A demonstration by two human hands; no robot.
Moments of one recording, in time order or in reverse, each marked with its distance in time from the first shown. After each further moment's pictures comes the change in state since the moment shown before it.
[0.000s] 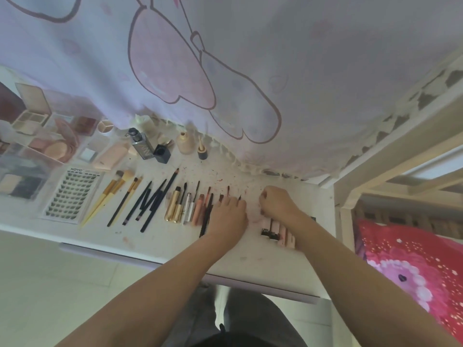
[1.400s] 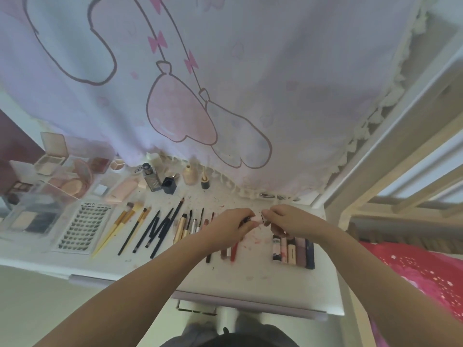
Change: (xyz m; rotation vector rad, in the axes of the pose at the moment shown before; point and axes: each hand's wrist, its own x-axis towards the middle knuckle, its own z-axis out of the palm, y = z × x) left_hand -0.017 -0.021 -0.076 -0.566 -0.074 0.257; right_hand -0.084 -0.003 -0.061 0.243 -0.208 -0.233
